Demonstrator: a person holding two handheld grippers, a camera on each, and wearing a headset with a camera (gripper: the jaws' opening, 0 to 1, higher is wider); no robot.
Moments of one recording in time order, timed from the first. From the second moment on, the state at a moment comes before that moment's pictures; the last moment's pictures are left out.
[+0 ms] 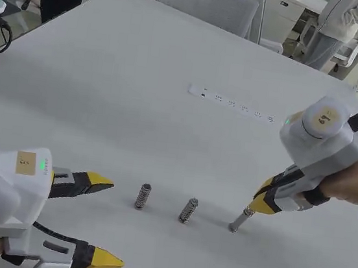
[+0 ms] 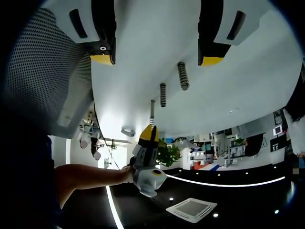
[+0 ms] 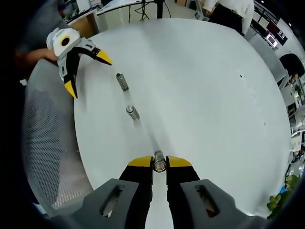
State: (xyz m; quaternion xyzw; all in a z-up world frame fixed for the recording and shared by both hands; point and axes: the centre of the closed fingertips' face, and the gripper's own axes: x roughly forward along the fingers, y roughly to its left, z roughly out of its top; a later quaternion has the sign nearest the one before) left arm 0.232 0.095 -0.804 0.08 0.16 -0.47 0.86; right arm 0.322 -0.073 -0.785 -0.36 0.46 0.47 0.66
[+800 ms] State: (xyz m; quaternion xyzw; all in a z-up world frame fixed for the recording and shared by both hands) left arm 0.233 0.095 -0.804 0.09 0.16 -0.47 0.86; right arm 0.315 -0.070 -0.822 -0.35 0.48 0.47 0.65
